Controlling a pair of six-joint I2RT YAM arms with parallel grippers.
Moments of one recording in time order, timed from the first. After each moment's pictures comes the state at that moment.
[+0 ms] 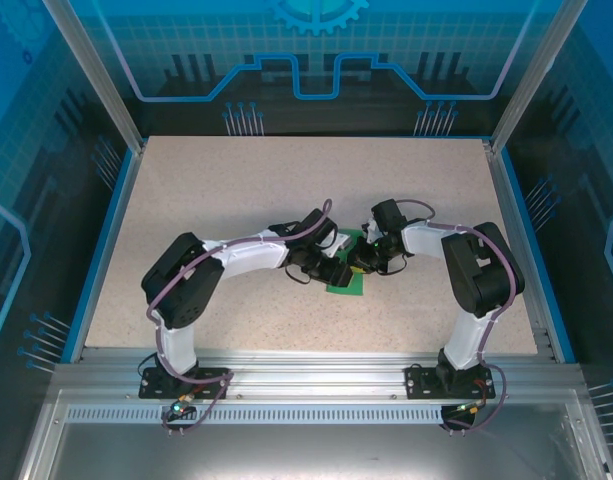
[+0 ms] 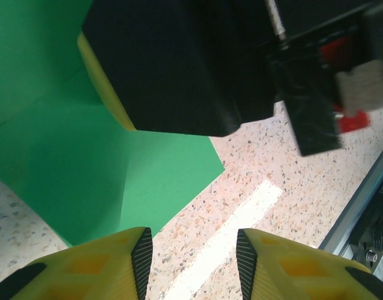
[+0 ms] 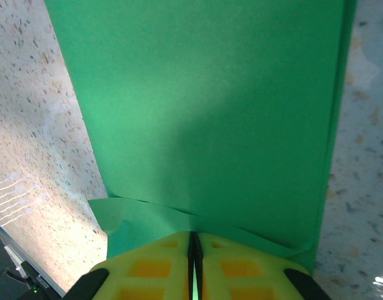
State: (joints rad) left arm -0.74 1.89 1.20 -0.39 0.47 -0.41; right arm 0.34 1.83 0.95 -0.38 -0.55 0.64
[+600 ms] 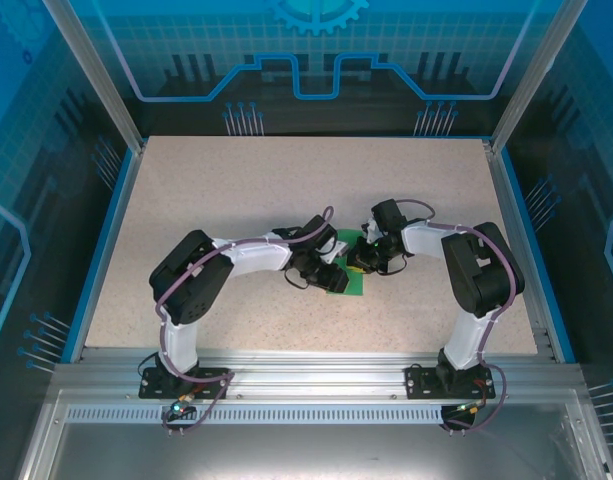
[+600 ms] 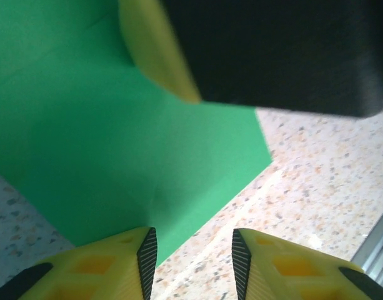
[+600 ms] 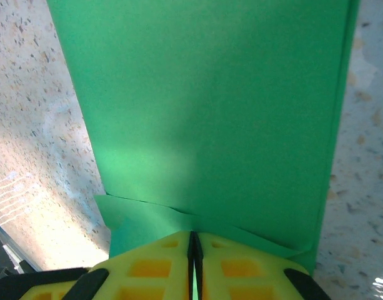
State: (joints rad) left arm -0.74 1.94 1.18 -0.39 0.45 -0.40; right arm 0.34 1.83 0.95 -0.38 -0.54 0.63
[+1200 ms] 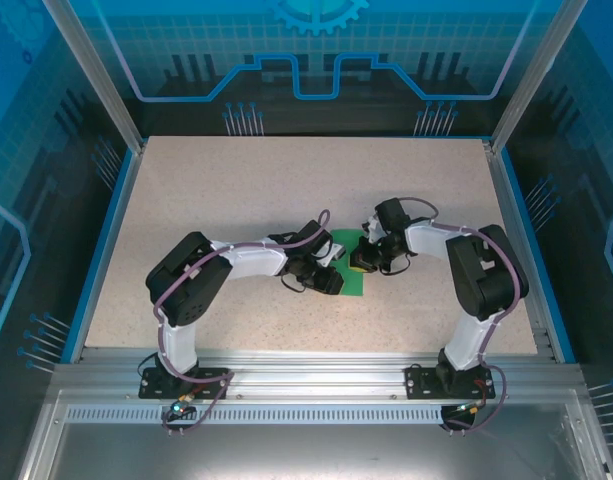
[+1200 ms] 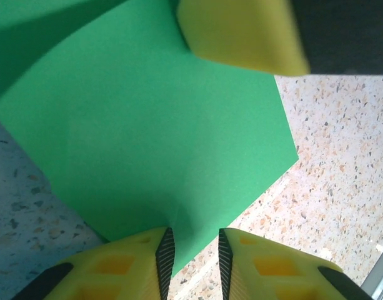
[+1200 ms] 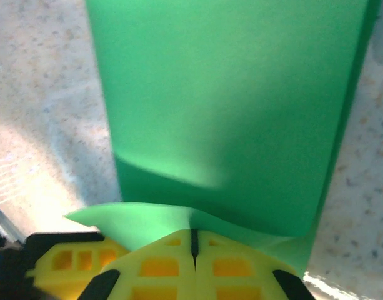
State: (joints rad) left arm -0.74 1.91 1.10 -0.30 0.43 -0.40; right arm 0.32 1.79 0.95 -0.42 -0.58 0.53
